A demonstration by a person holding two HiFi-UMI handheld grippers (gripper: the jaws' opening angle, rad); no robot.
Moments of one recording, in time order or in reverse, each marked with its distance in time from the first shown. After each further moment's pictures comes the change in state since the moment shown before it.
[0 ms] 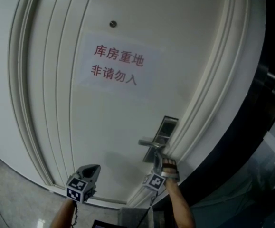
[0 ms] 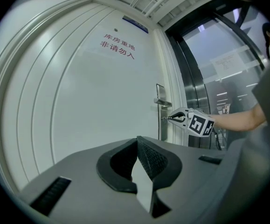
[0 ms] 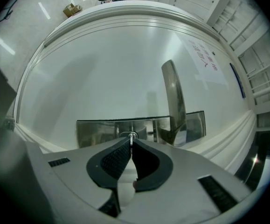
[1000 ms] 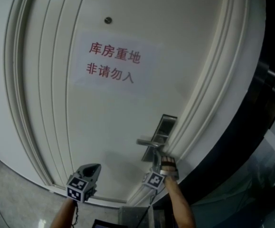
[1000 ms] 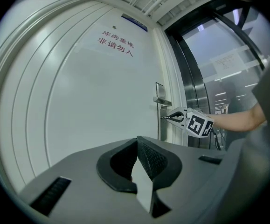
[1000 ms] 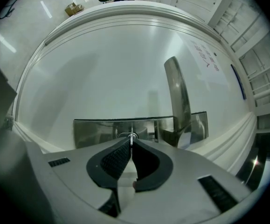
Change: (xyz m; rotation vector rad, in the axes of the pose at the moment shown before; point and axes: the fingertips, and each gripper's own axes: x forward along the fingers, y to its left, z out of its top) left arm 0.015 -0.005 -0.001 0.000 0.009 -0.020; right arm 0.009 -0.001 0.002 -0.013 -0.014 -0.010
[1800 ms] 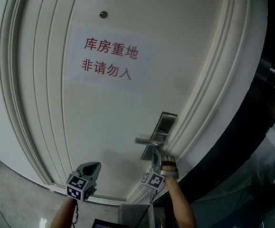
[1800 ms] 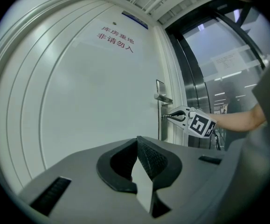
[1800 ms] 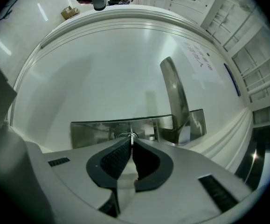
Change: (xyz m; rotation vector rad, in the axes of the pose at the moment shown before) left arm 0.015 0.000 -0.004 -0.011 0.013 -0.013; right arm 0.000 0.000 -0.002 0.050 -0.035 -0.028
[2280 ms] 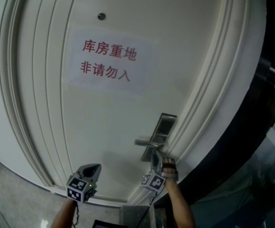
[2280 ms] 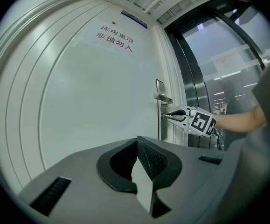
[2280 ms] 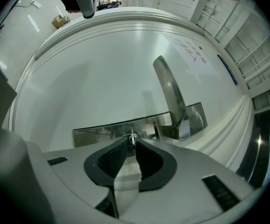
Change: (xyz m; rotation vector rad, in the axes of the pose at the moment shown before) left arm 0.002 0.000 -0.001 0.011 0.007 -0.004; right arm 0.000 0.002 -0.004 0.077 -0.001 0.010
